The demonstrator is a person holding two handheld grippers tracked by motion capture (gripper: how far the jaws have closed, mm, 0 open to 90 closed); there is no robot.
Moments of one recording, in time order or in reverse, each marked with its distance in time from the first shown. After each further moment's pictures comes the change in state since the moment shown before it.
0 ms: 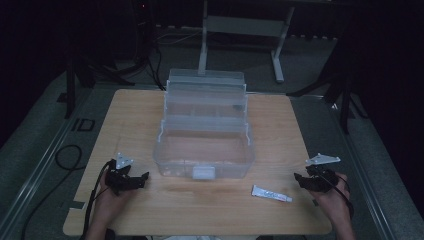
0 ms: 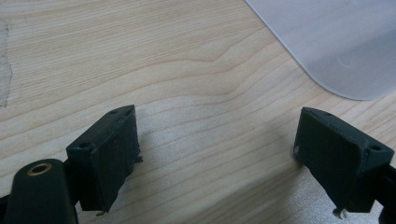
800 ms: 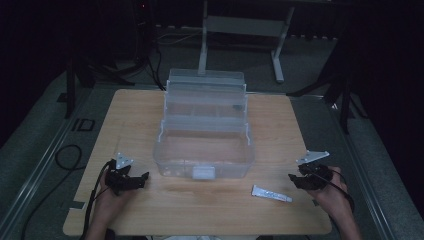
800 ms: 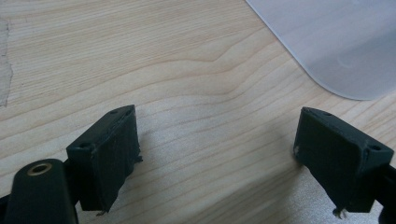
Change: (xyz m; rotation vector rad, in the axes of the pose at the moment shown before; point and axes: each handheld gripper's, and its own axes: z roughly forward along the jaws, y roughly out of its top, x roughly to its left) left arm 0.000 0.000 0.000 0.001 0.001 -0.001; right arm 0.018 0.025 -0.013 0.062 0.062 -0.188
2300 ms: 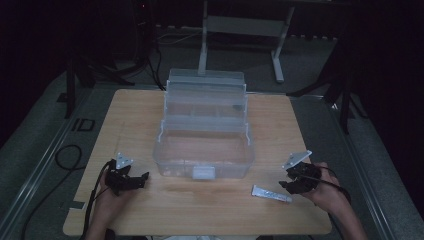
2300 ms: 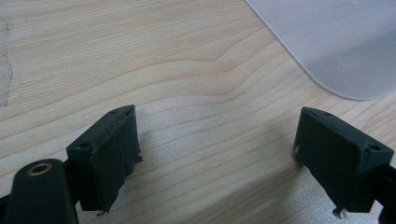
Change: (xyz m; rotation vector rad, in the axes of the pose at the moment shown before) left arm 0.000 0.000 0.000 0.000 0.000 0.000; right arm 0.024 0.024 -0.005 0.081 0.136 -0.227
